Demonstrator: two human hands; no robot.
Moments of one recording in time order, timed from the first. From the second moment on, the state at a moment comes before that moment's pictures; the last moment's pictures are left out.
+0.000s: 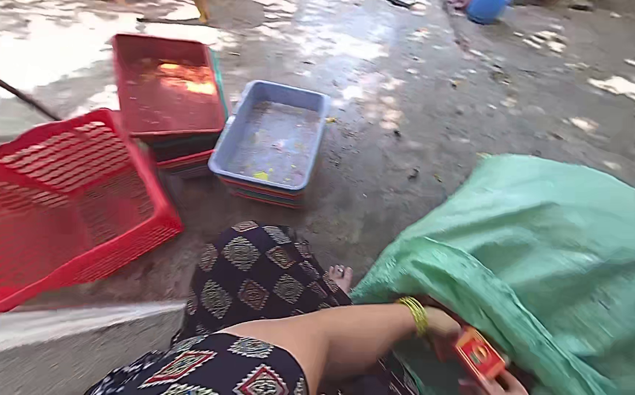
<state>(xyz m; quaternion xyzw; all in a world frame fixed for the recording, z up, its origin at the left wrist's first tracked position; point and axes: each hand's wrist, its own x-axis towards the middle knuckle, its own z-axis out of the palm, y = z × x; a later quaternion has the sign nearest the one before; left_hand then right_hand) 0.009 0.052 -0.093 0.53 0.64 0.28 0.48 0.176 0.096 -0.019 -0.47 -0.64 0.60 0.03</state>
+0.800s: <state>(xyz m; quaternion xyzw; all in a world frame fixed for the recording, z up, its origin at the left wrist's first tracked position) 0.007 0.073 -0.107 0.41 0.80 0.15 0.42 0.157 0.132 -0.208 -0.33 -0.82 0.30 -0.35</state>
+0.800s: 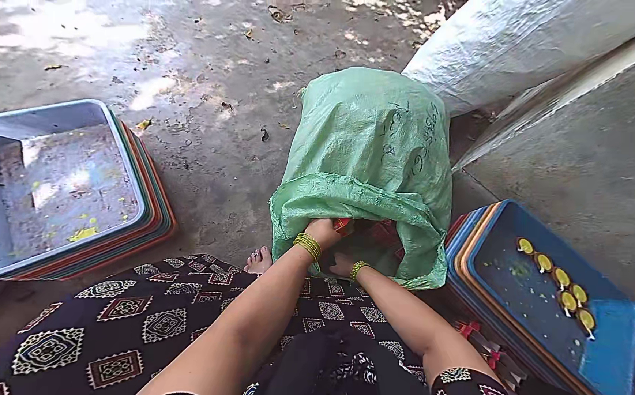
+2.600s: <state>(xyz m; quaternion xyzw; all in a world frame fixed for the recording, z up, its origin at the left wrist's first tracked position) -0.016 0.074 -0.116 0.32 0.71 0.42 0.46 0.100 0.118 -0.214 -0.45 -0.77 0.31 -0.34</state>
